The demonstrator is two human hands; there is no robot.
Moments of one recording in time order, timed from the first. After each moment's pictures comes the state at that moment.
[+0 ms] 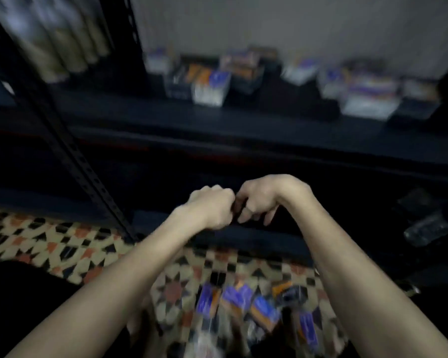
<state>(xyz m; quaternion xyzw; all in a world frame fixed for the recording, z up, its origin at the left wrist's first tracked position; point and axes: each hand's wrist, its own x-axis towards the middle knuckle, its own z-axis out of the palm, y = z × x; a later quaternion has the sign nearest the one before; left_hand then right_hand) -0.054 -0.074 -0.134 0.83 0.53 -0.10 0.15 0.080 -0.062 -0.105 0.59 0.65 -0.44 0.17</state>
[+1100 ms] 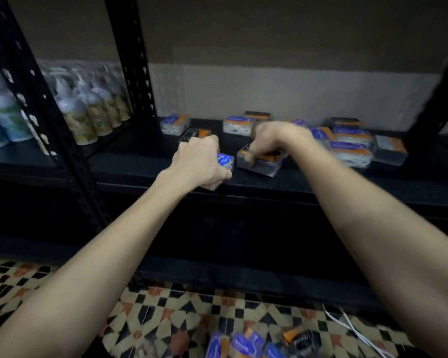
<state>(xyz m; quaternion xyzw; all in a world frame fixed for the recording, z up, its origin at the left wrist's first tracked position) -0.082 -0.033 0.016 0.78 0.60 0.15 0.05 0.085 0.006 0.052 0.73 0.67 -0.14 0.02</state>
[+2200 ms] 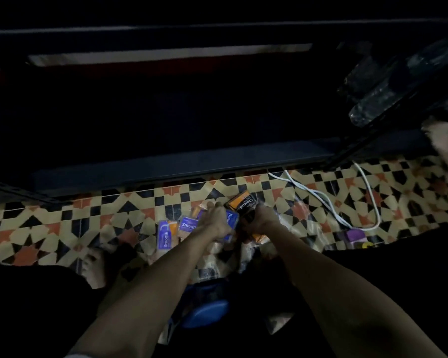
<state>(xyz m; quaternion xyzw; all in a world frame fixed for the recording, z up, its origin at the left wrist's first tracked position) 0.061 -0.164 -0.412 0.73 0.52 -0.20 0.40 0.198 -0.219 -0.409 0.82 0.37 -0.44 0.07</state>
